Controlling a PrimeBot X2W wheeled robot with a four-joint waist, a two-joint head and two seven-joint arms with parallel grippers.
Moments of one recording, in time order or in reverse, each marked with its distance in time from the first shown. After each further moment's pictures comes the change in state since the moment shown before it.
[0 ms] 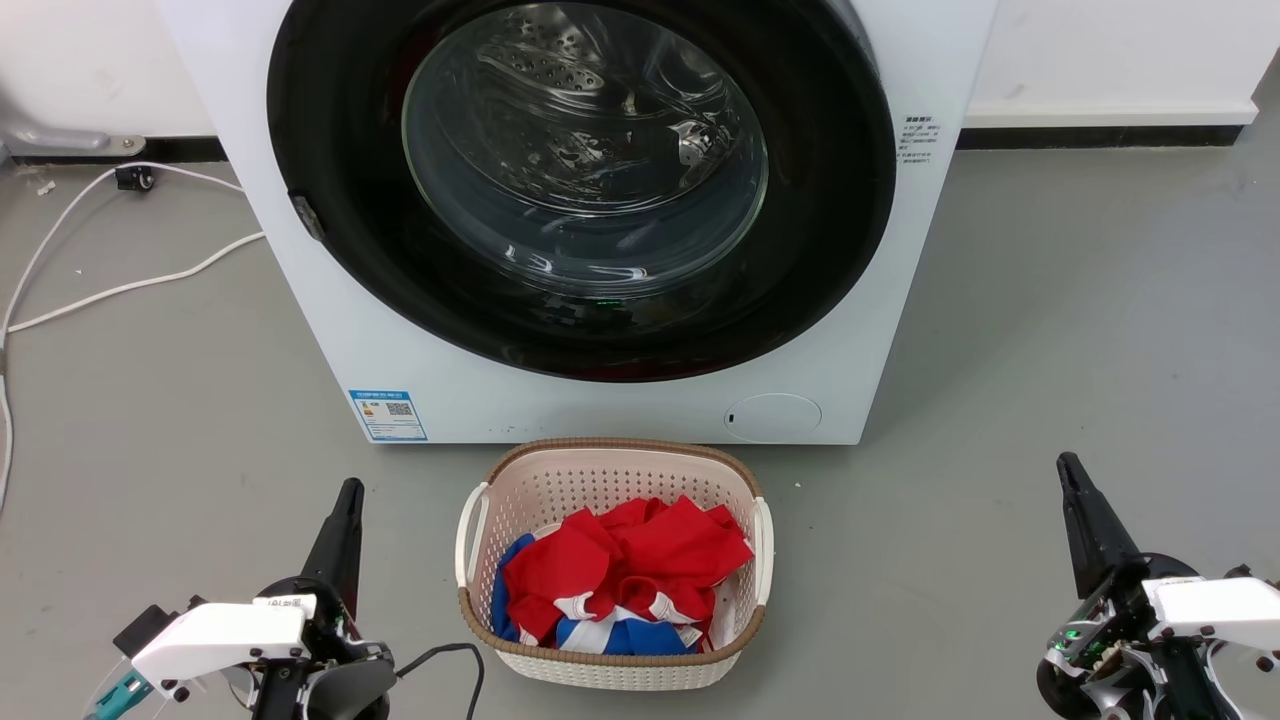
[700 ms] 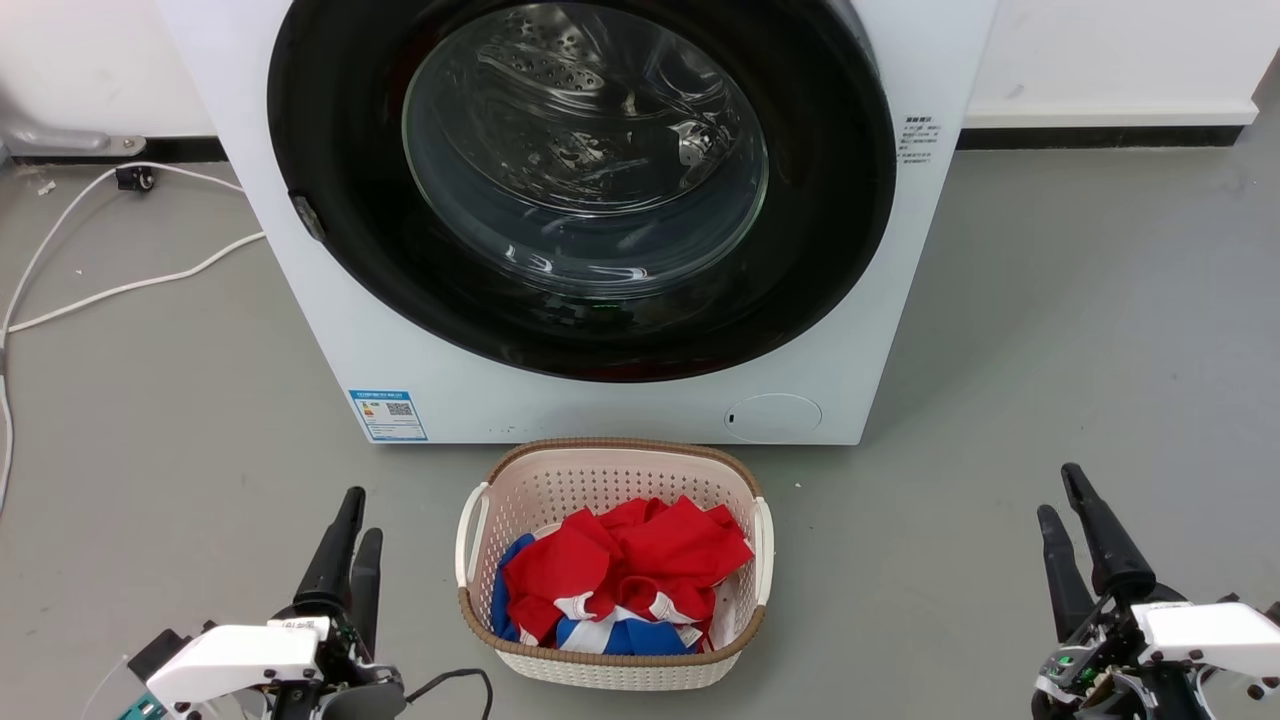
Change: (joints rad) left arm 0.028 -0.003 -0.013 0.024 0.001 0.001 -0.010; right arm 0.031 0.007 0.003 0.023 -0.003 0.000 -0.003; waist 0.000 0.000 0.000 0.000
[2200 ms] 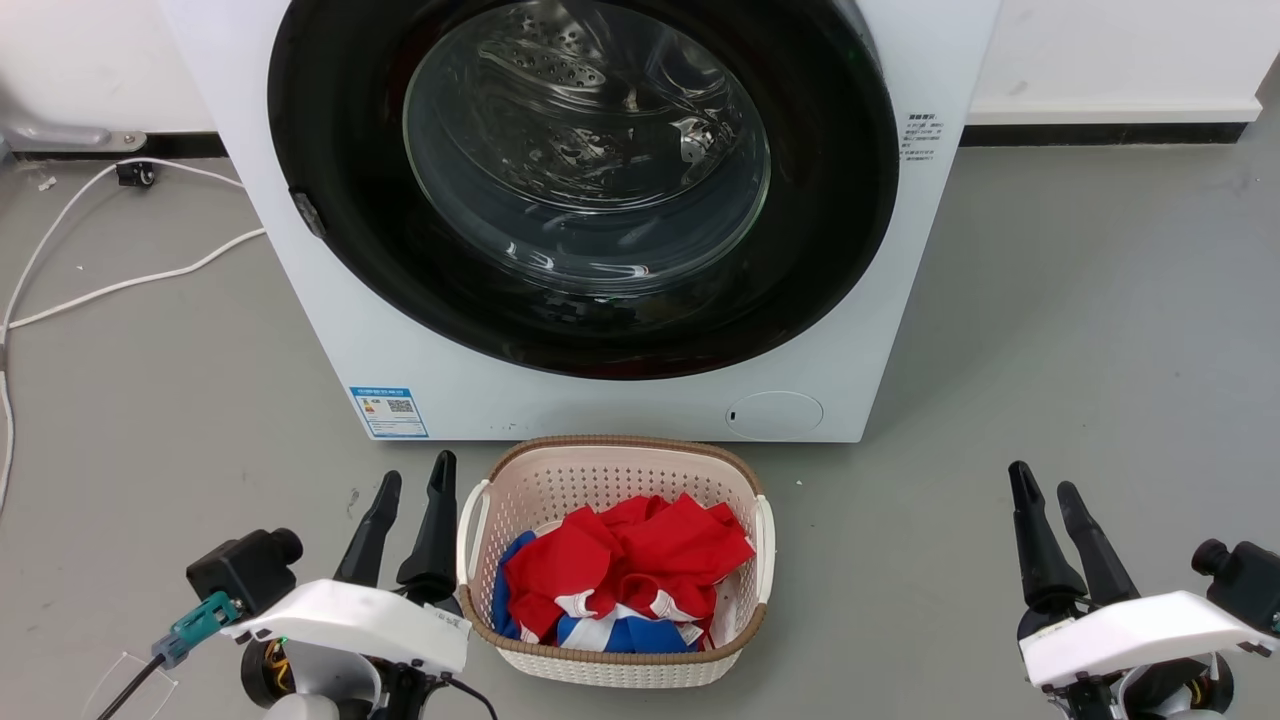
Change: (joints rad) left arm -0.005 0.044 -0.191 -0.123 0.875 0.047 -0.185; right arm 0.049 0.002 0.069 -0.133 -0.916 0.000 -0.156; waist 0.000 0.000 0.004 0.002
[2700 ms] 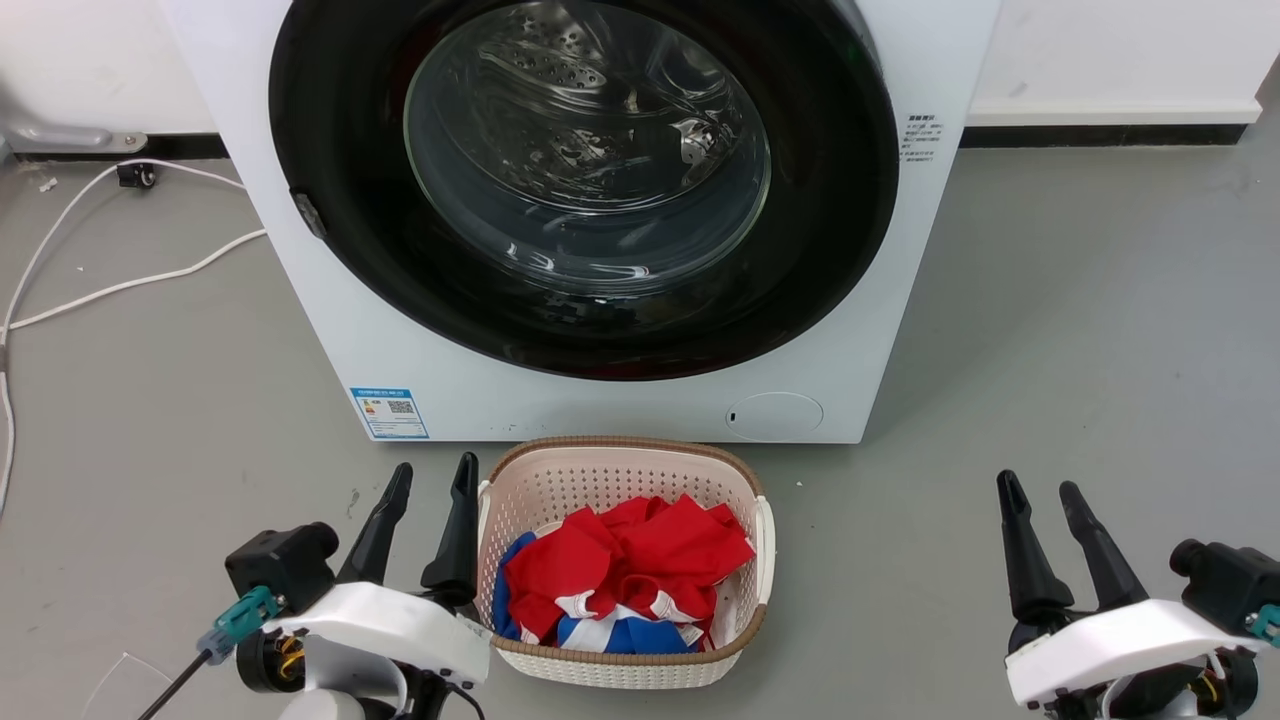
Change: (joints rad) left arm -0.010 0.030 -0.061 0.007 0.167 0.021 -0.044; right arm 0.016 0.002 0.005 -0.031 -0.221 0.000 -0.010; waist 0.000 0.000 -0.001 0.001
